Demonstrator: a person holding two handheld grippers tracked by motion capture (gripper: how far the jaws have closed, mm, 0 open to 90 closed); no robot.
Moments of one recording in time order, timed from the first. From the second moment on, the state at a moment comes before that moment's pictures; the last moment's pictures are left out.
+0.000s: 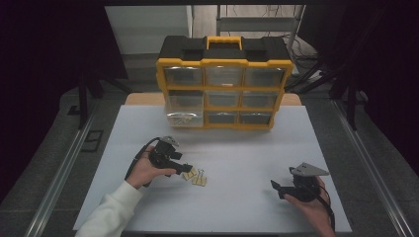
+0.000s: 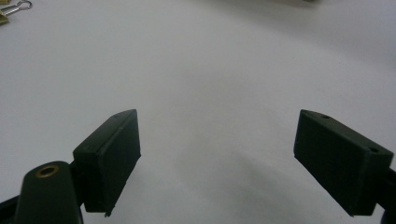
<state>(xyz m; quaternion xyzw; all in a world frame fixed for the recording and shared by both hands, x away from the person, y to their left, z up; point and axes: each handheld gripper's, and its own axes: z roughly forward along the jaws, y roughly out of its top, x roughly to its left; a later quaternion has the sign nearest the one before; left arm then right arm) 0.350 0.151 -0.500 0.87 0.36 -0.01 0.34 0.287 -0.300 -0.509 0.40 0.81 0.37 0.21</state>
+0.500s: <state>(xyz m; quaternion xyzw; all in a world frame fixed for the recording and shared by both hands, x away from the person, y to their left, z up) 0.352 0.149 -0.510 0.88 0.35 -0.05 0.33 0.287 -0.300 -0.509 0.40 0.81 0.36 0.21</state>
